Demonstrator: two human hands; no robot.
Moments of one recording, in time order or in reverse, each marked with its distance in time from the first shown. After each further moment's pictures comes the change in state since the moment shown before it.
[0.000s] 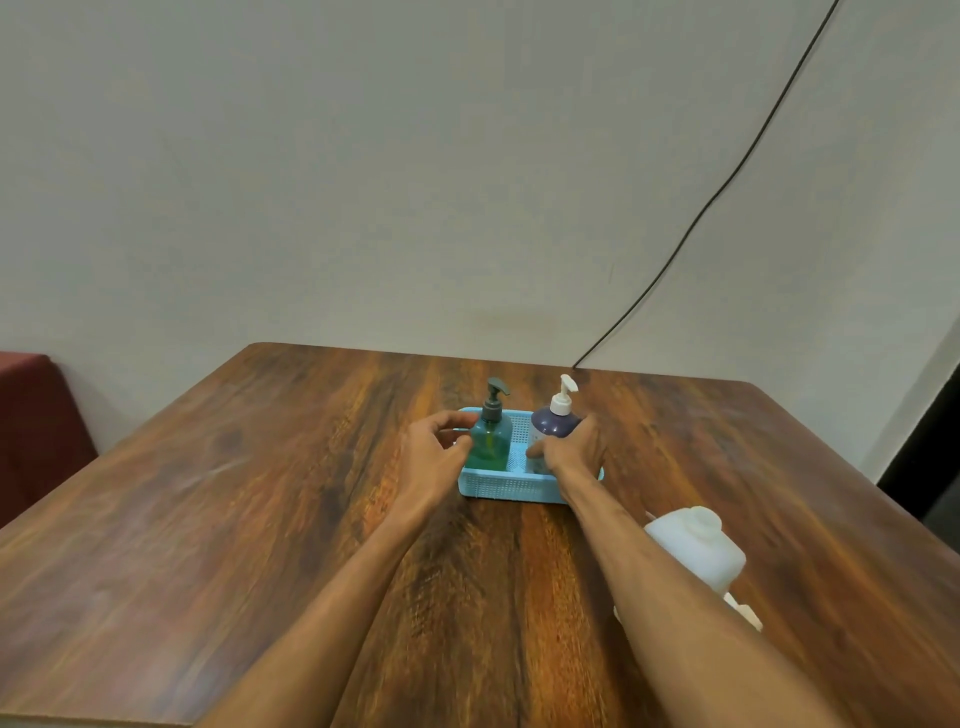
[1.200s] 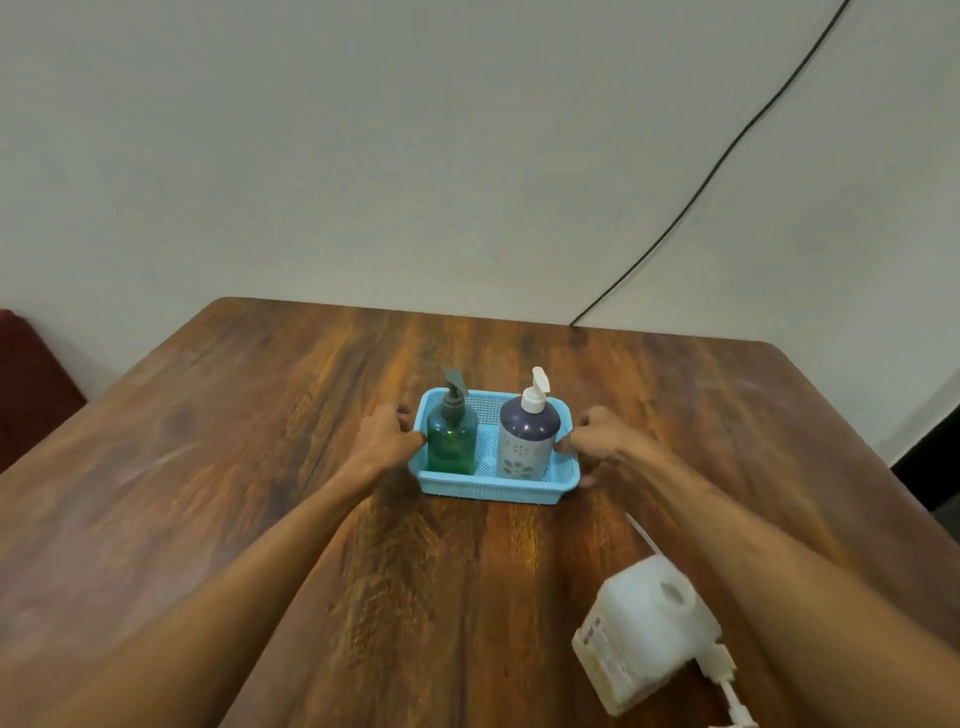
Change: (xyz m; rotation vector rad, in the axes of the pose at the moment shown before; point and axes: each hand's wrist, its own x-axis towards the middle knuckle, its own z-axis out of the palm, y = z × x) left_hand 0.077 -0.038 0.016 0.397 -0.223 -0.417; right_hand 0.094 0.005 -0.060 -0.395 -0.622 0.150
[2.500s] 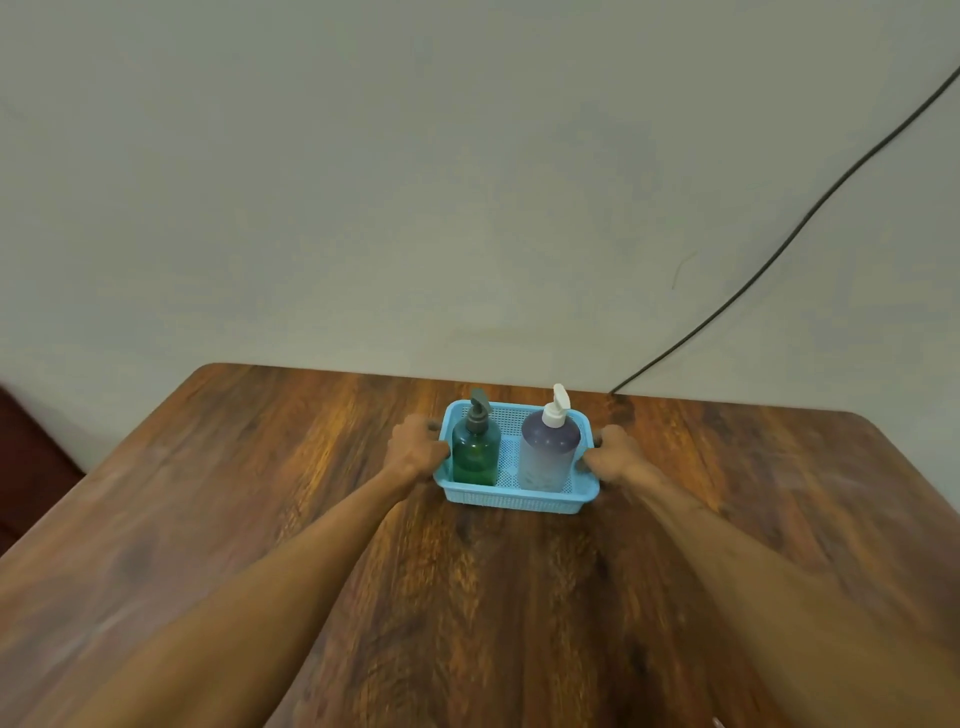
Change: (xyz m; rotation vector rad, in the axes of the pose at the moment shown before) left_hand 0.185 0.046 0.001 0.016 -0.028 -0.052; right_hand 0.165 -0.078 -0.018 -0.111 0.147 -0.041
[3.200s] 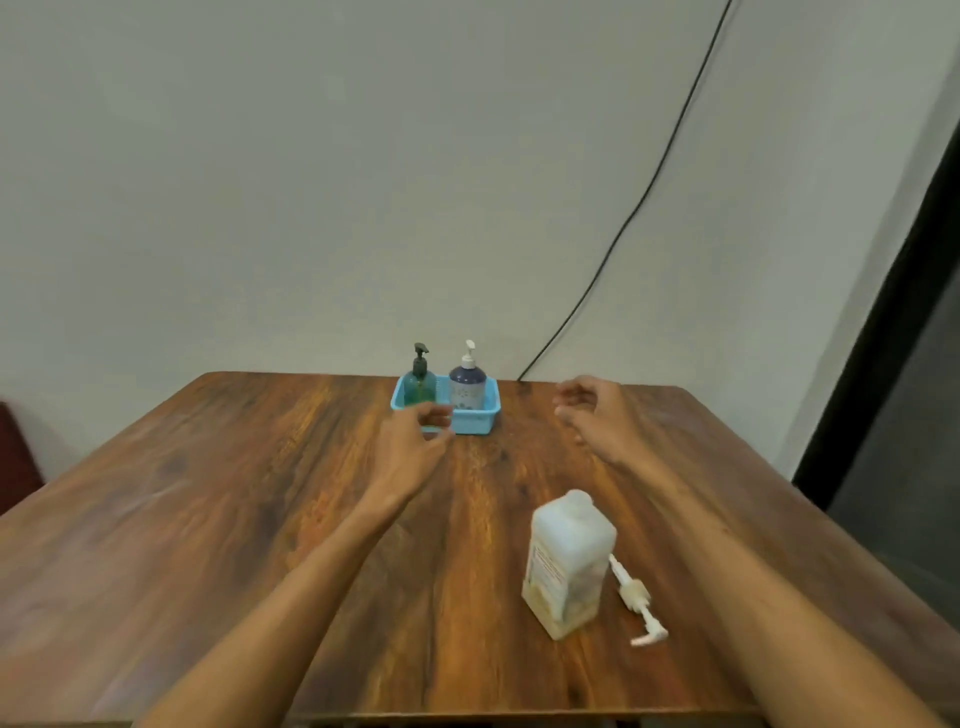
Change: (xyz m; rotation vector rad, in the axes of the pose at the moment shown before) left_hand -0.319 0.001 0.022 -0.155 0.234 0.557; right_hand -0.309 0.094 -0.051 0.401 0.385 -0.558
